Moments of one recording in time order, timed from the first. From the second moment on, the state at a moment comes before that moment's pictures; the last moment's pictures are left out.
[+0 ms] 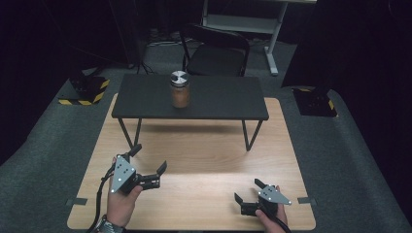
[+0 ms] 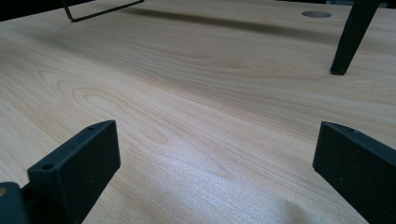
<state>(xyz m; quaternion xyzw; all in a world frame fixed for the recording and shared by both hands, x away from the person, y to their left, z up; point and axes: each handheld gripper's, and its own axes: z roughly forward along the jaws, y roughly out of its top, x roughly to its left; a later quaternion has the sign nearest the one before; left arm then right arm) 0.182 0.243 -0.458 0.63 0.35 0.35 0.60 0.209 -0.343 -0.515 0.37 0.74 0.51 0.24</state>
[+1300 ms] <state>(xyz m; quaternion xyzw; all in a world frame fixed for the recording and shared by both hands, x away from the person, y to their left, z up) 0.161 0.270 -0.529 0.70 0.40 0.28 0.52 0.207 -0.342 -0.516 0.36 0.74 0.51 0.24</state>
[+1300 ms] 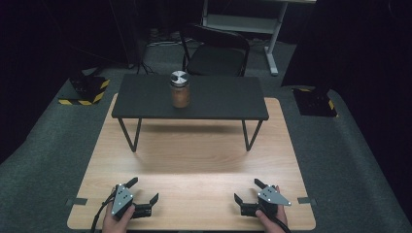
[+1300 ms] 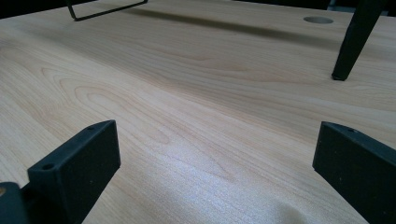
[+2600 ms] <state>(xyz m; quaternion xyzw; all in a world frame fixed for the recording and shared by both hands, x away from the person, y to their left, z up) 0.169 0.269 -0.520 0.72 0.40 0.25 0.51 0.207 -0.342 -0.517 0.36 0.74 0.51 0.25</state>
